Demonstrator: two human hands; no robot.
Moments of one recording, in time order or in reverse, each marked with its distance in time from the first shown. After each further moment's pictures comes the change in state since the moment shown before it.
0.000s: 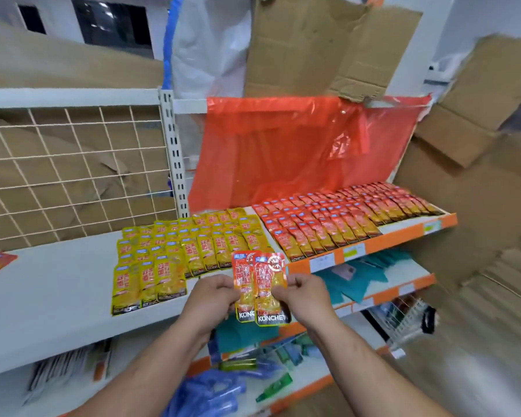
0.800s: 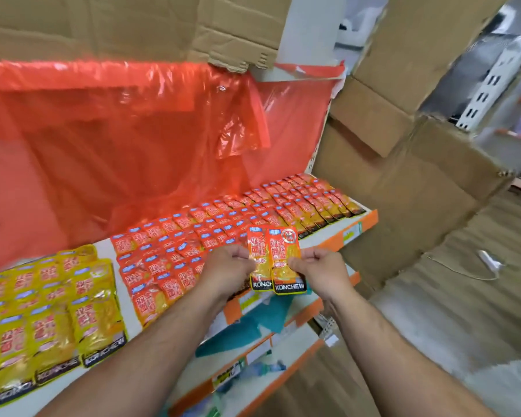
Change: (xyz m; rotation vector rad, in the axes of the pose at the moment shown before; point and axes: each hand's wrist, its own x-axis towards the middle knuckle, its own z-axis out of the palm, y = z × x) left_hand 0.211 0.091 0.300 0.042 -0.284 0.039; right_hand 0.203 0.066 -0.267 0.062 0.361 0.200
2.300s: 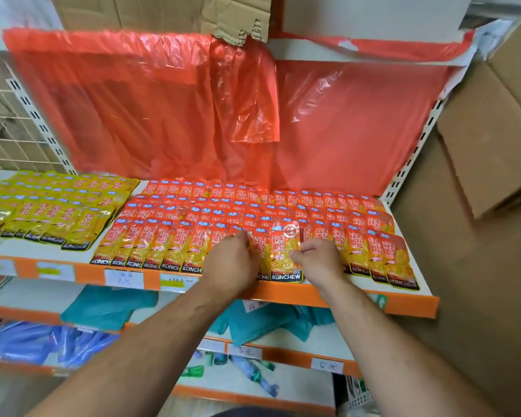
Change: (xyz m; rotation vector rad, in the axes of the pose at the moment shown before) left_hand 0.095 0.025 0.187 0.903 0.810 -0.131; right_hand 0.246 0.022 -0.059 -0.254 -0.650 -0.238
